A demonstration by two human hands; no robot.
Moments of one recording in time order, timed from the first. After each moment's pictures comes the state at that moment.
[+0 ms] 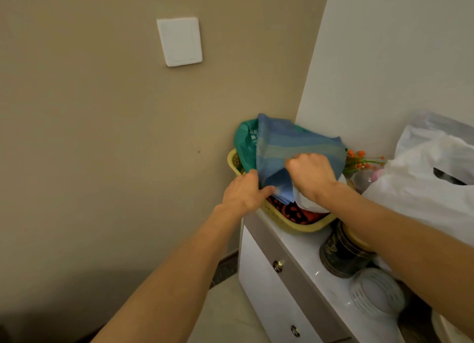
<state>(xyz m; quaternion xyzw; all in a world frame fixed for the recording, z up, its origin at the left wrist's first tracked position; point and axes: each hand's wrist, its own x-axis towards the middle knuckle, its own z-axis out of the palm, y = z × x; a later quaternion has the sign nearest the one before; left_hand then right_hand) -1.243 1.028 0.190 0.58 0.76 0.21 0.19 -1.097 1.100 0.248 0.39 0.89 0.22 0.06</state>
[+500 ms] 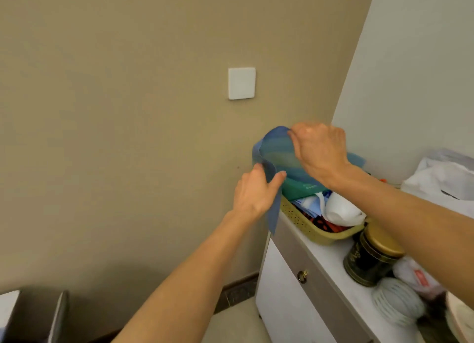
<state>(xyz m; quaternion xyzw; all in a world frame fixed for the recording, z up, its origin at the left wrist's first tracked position) -1.264 0.917 0.265 0.49 0.76 0.42 0.11 -1.154 1.006 0.355 0.33 0.85 0.25 -0.33</state>
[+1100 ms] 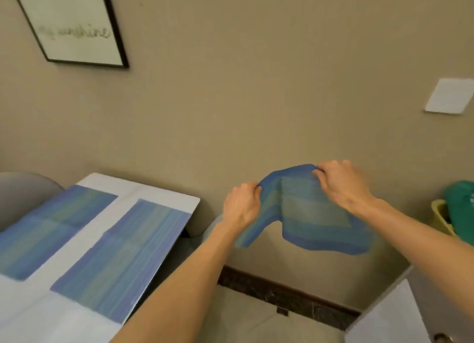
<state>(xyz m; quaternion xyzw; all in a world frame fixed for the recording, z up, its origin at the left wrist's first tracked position) -1.370 0.594 0.235 0.20 0.91 0.36 0.01 -1.302 0.810 0.292 0.11 0.97 0.03 -0.21</state>
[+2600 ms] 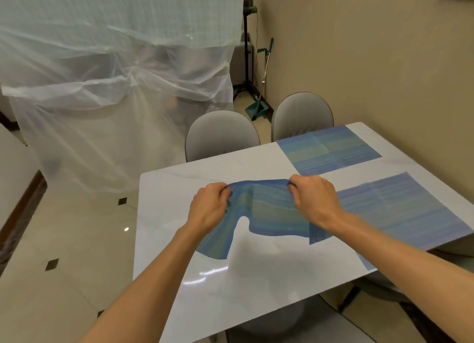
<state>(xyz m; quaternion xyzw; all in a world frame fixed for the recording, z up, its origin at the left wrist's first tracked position) -1.099 -0.098 0.169 -0.33 0.86 0.36 -0.12 -1.263 0.088 0.180 -0.43 0.89 -0.16 -0.09</state>
